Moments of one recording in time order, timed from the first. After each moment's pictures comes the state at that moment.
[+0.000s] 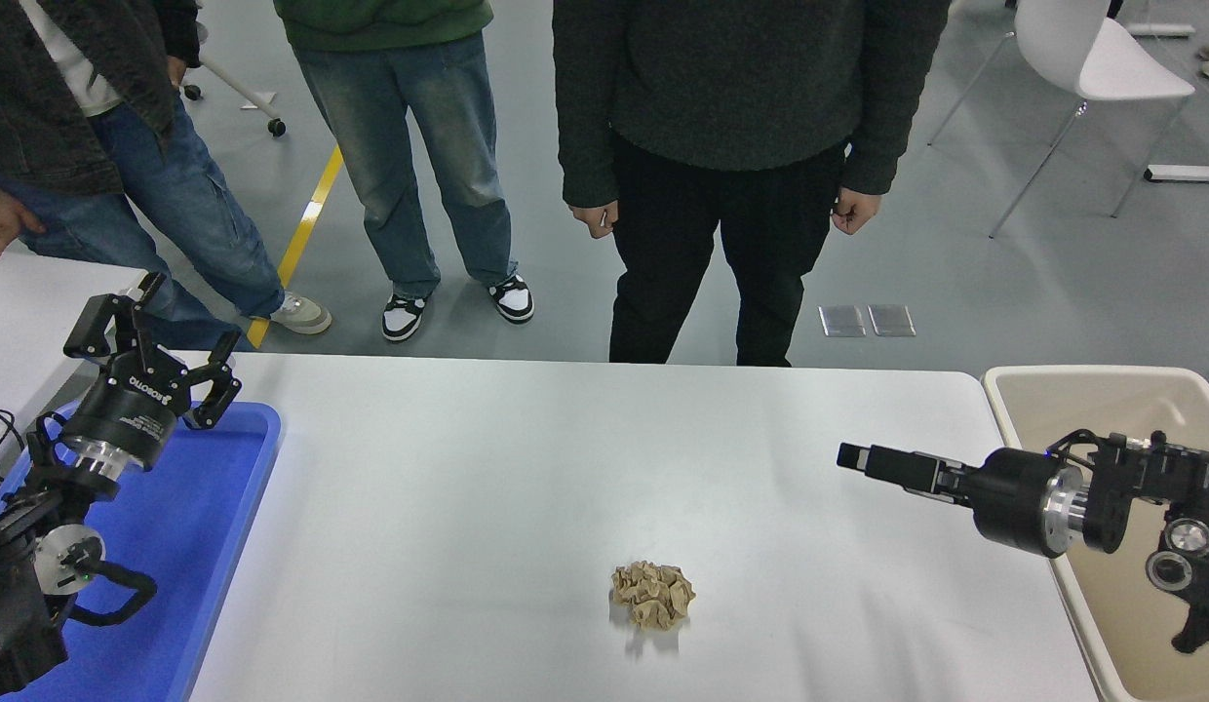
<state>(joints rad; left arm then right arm) -0.64 0.46 -0.42 -0.23 0.02 -0.78 -0.81 0.94 -0.95 -0.03 1.52 -1.14 0.02 0.20</state>
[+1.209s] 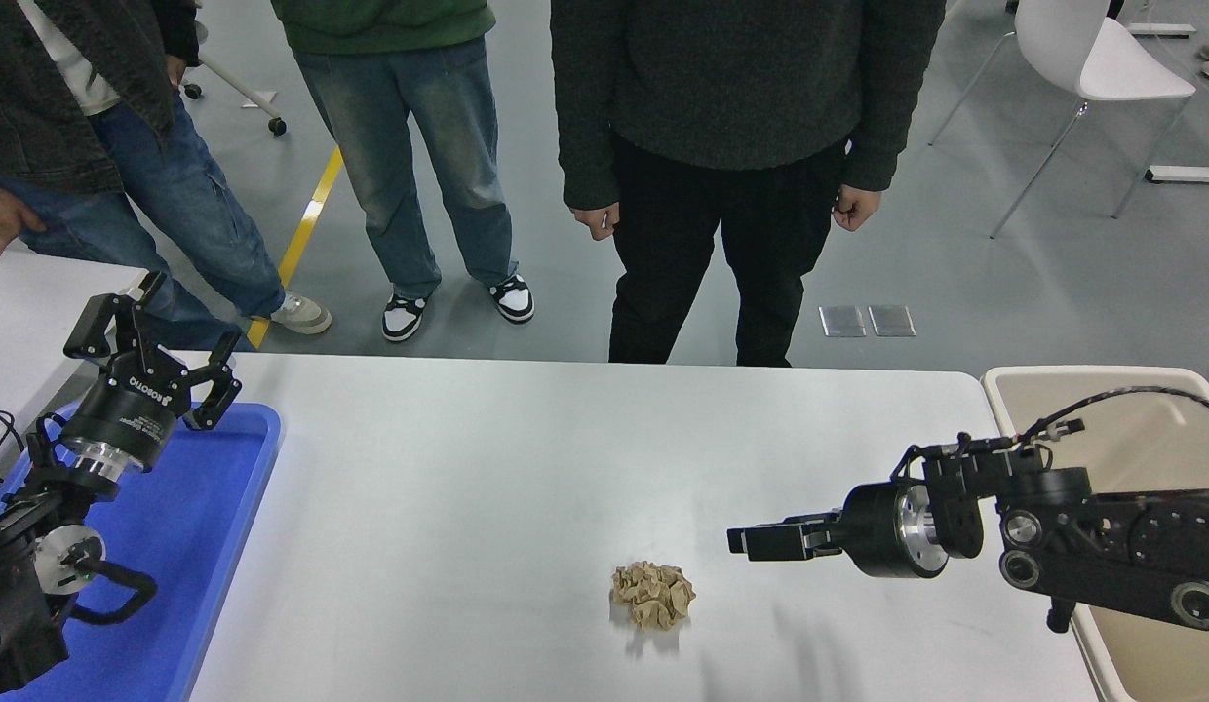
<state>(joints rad) -0.64 0.46 -0.42 -0.23 0.02 -0.78 -0.81 1.03 -0.60 -0.20 1.42 -1.16 0.10 0.05</state>
